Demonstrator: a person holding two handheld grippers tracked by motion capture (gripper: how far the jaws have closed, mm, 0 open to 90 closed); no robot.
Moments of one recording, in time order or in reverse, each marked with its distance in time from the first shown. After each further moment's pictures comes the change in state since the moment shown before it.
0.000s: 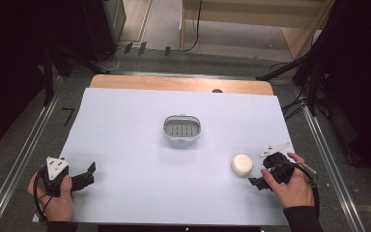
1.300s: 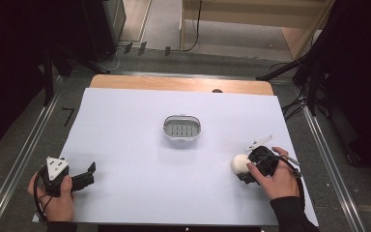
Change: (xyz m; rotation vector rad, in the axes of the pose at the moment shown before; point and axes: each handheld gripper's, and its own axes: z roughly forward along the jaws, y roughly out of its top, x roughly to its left) left arm 0.000 0.000 0.000 -0.002 0.000 0.001; right arm 0.010 0.032 0.022 0.043 0.029 -0.029
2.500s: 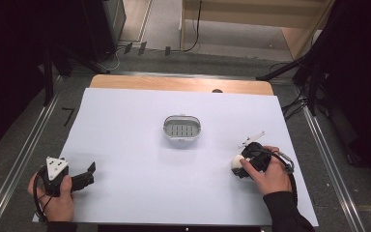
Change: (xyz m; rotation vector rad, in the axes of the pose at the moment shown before) left arm 0.000 0.000 0.000 -0.001 -0.003 -0.002; right arm 0.004 0.018 0.010 0.006 -0.001 0.007
